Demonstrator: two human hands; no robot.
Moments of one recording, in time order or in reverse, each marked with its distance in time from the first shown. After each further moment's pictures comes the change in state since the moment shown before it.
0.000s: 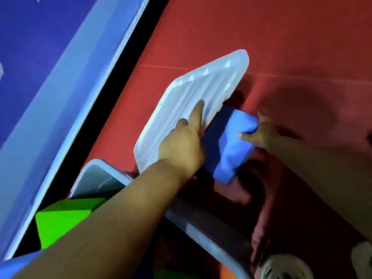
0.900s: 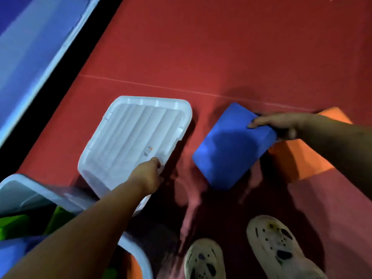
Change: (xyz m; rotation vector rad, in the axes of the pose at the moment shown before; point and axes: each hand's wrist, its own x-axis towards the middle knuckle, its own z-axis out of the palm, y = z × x) left_hand -0.013 0.072 0.068 0.005 -0.433 -0.130; right_hand -0.063 0.101 -0.246 0.440 -0.424 0.308
